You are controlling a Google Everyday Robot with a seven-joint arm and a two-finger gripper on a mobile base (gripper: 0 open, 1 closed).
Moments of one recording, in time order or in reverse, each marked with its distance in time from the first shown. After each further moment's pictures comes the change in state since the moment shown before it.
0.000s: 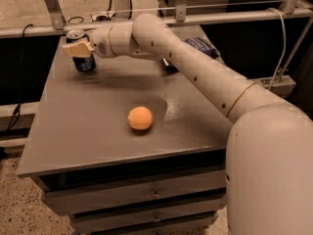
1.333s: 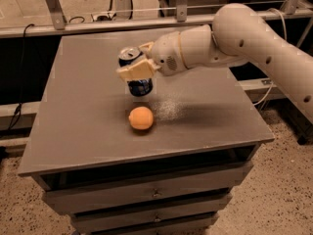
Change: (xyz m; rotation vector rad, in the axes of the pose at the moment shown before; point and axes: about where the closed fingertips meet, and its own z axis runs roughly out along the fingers) arm 0.027 0.083 -0.211 -0.088 0.178 -0.048
